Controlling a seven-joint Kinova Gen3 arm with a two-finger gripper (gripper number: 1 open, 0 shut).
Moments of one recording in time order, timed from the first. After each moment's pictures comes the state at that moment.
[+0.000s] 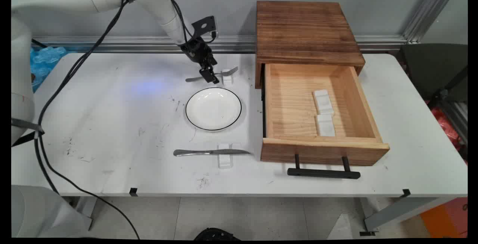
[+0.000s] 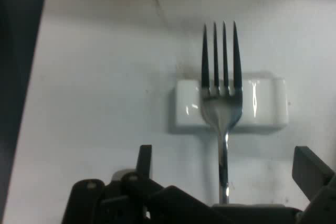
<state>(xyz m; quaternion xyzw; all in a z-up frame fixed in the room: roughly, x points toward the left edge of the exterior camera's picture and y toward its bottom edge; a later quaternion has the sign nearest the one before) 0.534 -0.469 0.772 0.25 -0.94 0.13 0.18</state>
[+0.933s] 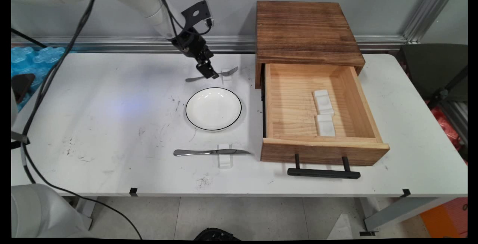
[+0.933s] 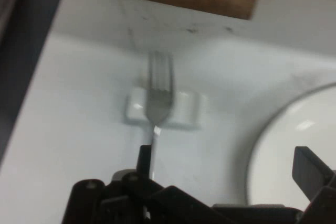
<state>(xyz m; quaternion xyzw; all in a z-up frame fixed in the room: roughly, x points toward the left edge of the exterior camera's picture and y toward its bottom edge) 0.507 -0.387 0.841 0.30 -0.92 0.16 0.20</state>
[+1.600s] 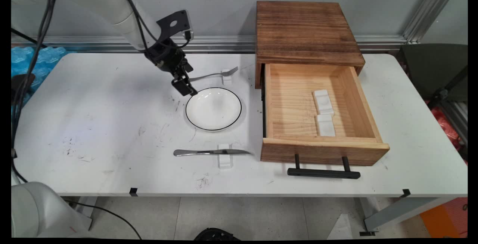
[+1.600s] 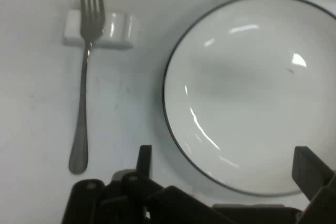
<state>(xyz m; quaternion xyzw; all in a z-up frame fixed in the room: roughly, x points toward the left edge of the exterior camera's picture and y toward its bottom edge) 0.506 -0.298 0.869 0.30 -0.93 0.14 0.16</state>
